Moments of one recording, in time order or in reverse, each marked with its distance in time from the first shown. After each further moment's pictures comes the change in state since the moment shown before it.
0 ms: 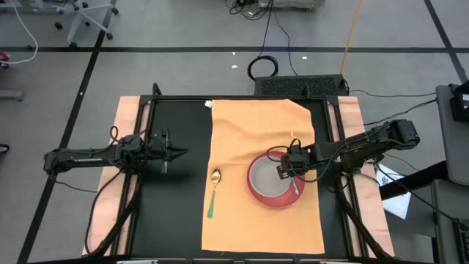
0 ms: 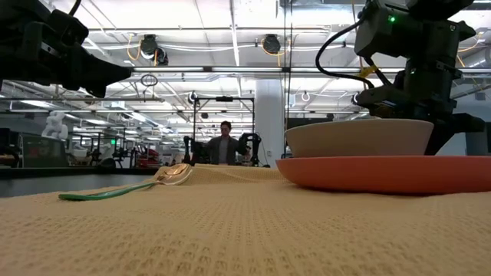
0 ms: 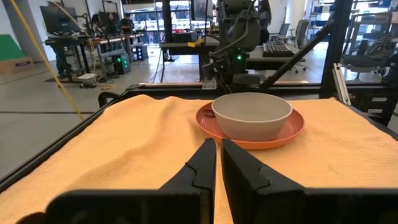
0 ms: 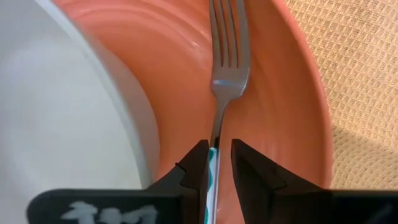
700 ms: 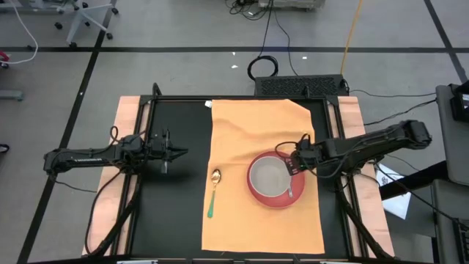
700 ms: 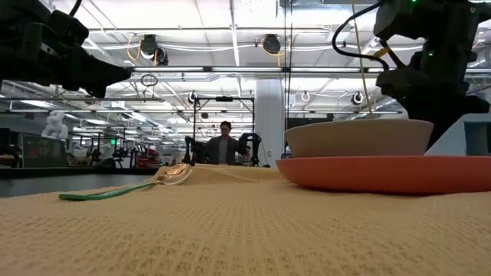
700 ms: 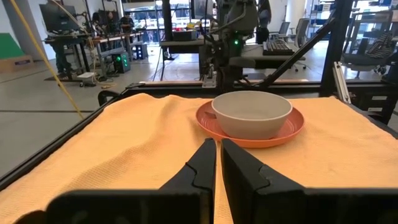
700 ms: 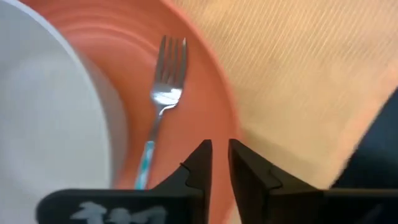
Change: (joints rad) left arm 0.000 0.000 0.000 -0.006 0.000 0.000; right arm 0.000 -0.194 0.000 -0.193 0.105 -0.089
